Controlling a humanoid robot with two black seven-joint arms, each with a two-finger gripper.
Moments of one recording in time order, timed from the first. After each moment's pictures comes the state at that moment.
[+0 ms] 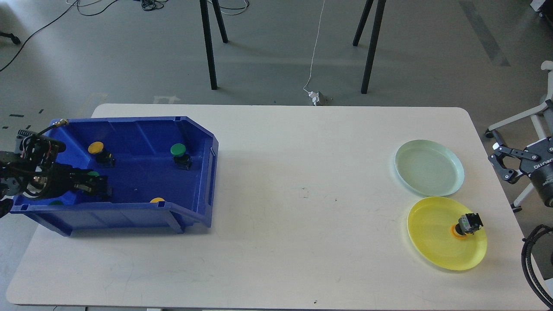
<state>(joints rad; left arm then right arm) -0.93 0.68 0.35 -0.54 1.45 -0.07 -0.49 -0.13 -0.67 1.44 1.52 -0.04 0.16 0.19</state>
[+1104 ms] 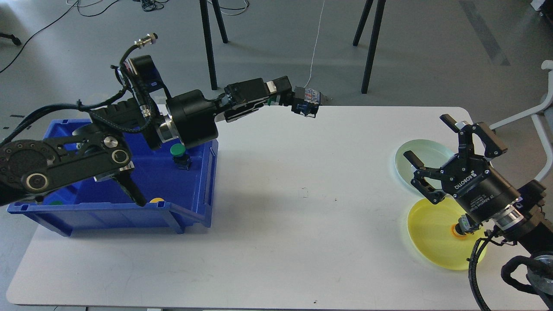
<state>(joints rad) -1.07 0.58 -0.11 -1.44 0.78 -0.03 -0.49 -0.06 -0.56 1.25 1.59 -0.42 0.47 0.20</state>
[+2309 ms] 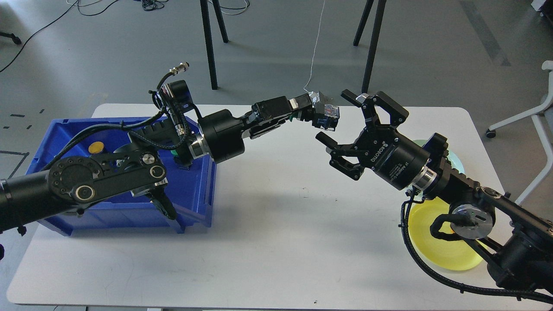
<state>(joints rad) -1.01 0.48 -0.12 -1.38 0.79 -0.01 -0.49 0.44 -0.47 0.77 1.44 -0.35 0.48 0.25</state>
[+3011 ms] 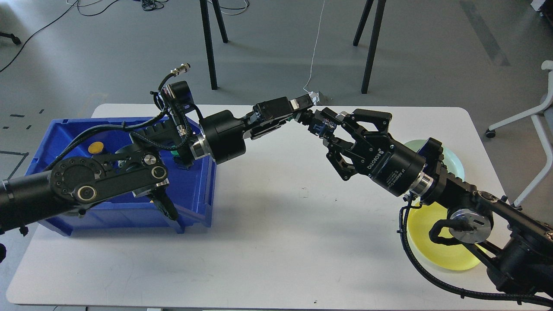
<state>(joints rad) -1.01 0.47 -0.12 -1.38 0.78 -0.01 -0.49 0.42 -0.48 0.75 1.44 -0.36 0.48 0.25</state>
